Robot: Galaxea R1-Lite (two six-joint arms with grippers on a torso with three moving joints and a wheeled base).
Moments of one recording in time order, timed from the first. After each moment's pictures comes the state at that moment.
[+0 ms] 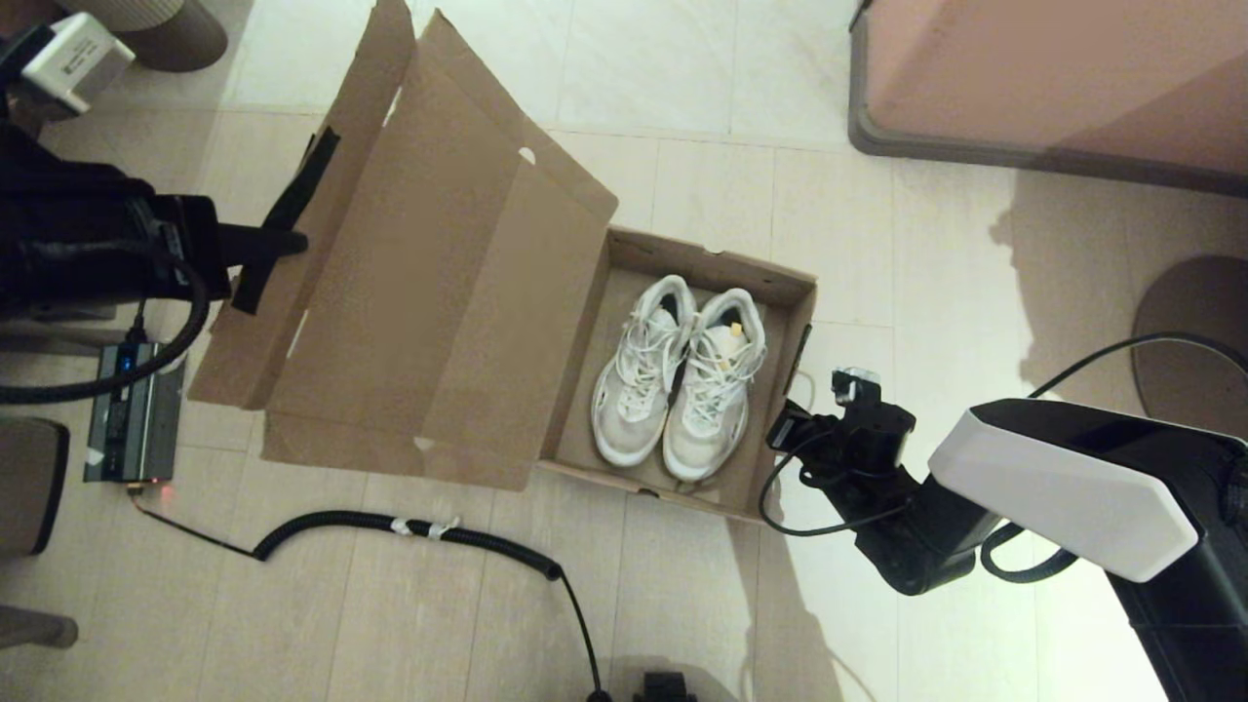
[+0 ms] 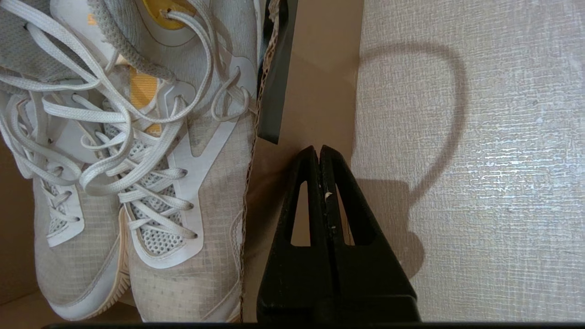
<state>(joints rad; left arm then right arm) -0.04 1.38 -1.29 0.09 -0.29 0.06 0.32 2.48 -1.08 -1.39 -0.18 0.39</state>
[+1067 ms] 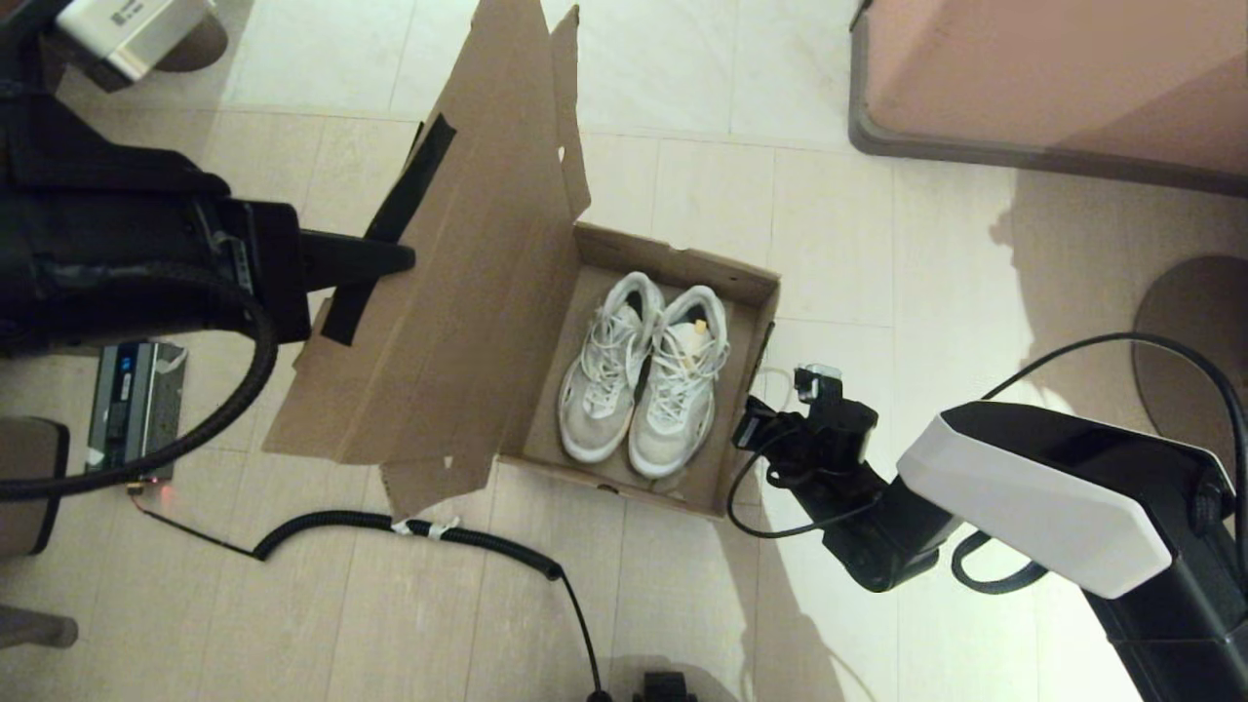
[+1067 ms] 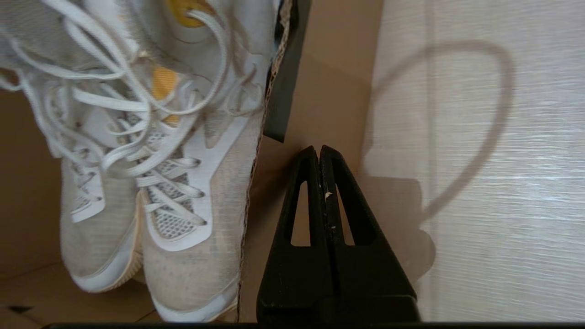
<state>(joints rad) -0.45 1.30 -1.28 0.15 -0.08 0.02 0.41 2.50 -1.17 -1.35 -0.17 0.38</state>
